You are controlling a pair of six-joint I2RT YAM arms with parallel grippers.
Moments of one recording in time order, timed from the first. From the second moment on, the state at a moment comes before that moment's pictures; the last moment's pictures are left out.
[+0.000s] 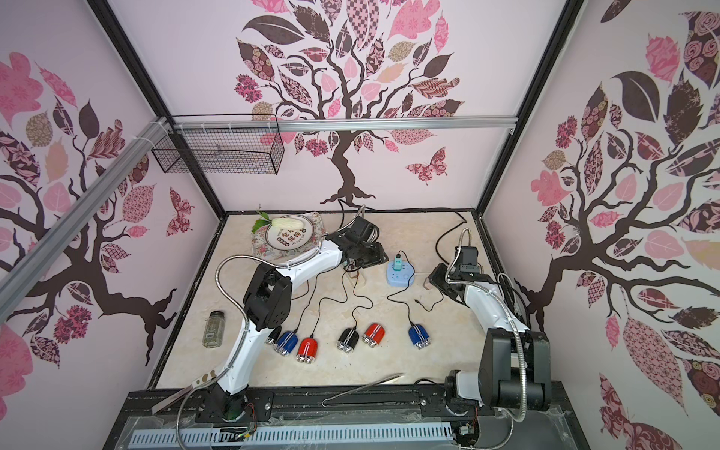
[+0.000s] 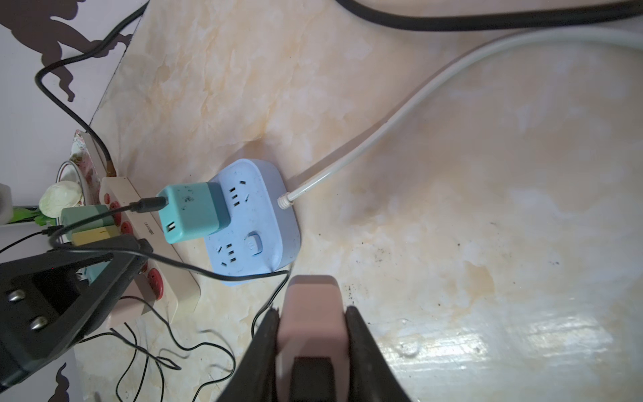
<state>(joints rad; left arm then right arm) -0.69 2.35 2.04 -0.58 0.26 -0.74 -0.11 1.36 0.80 -0.38 -0.29 0.59</state>
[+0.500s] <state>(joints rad) -0.69 2.35 2.04 -0.58 0.27 -0.73 -0.20 1.49 0.74 -0.29 -0.40 0.62</state>
